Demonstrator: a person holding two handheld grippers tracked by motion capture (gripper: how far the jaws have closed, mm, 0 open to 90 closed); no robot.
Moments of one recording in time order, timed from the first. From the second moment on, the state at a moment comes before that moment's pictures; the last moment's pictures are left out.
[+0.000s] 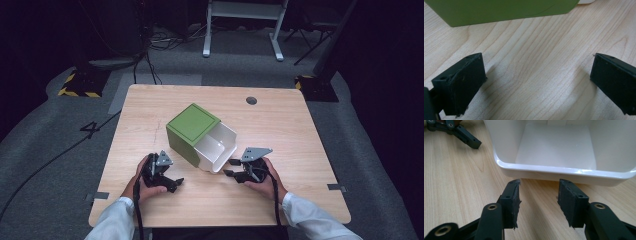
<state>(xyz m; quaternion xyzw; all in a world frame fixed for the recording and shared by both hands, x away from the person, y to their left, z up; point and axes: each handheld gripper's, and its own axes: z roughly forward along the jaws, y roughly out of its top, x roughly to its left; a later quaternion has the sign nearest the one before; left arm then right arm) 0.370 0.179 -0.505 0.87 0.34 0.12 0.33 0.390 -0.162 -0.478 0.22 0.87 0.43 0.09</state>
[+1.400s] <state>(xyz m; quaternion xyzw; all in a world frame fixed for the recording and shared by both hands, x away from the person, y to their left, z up) 0.371 0.178 -0.505 0.87 0.34 0.12 0.33 0.421 -0.107 -0.473 0.21 0.87 0.44 0.09</state>
